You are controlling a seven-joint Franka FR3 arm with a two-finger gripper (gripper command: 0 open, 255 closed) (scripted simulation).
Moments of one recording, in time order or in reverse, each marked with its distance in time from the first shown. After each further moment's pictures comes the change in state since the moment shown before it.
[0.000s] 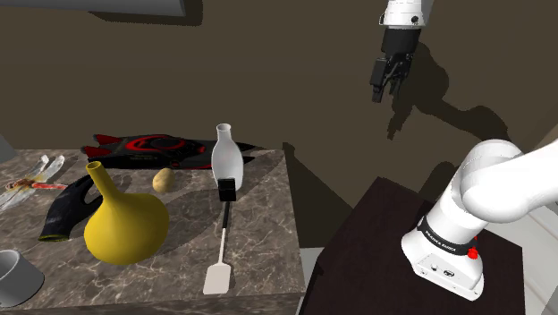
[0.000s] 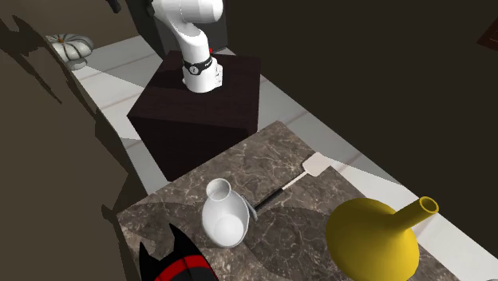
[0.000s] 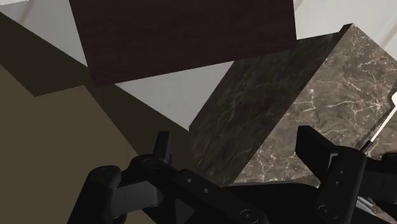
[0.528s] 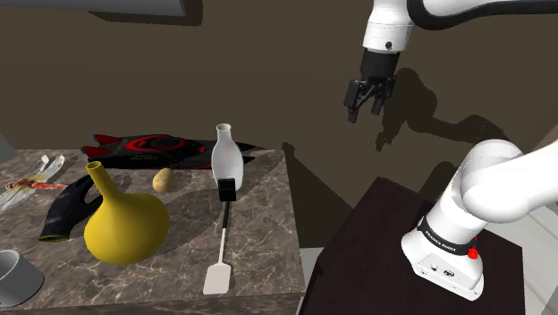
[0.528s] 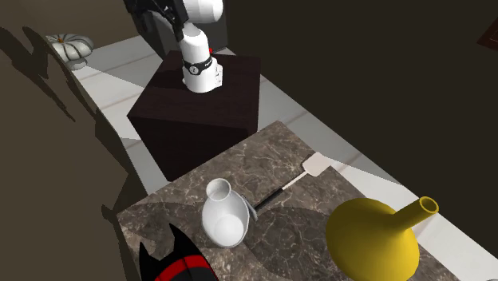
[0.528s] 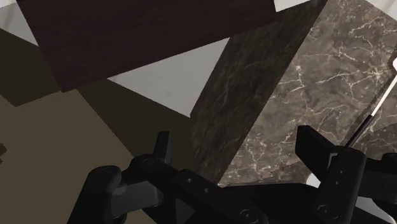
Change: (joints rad) arm 0.008 -0.009 0.164 -0.118 0.089 0.178 0.246
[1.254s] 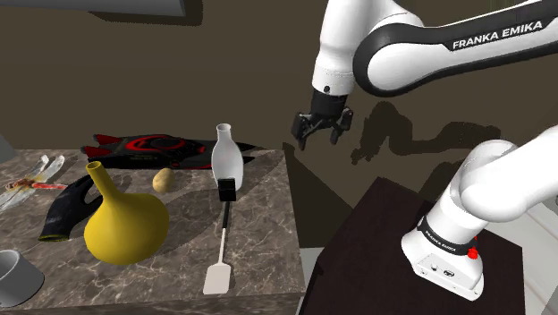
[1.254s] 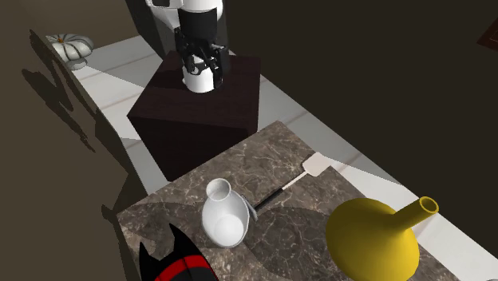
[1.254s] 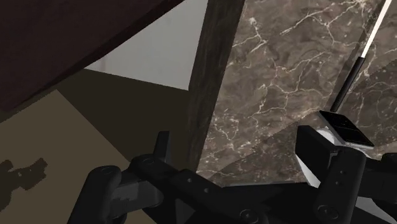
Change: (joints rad) arm -0.037 0.208 0.316 -0.017 0.054 0.344 0.458
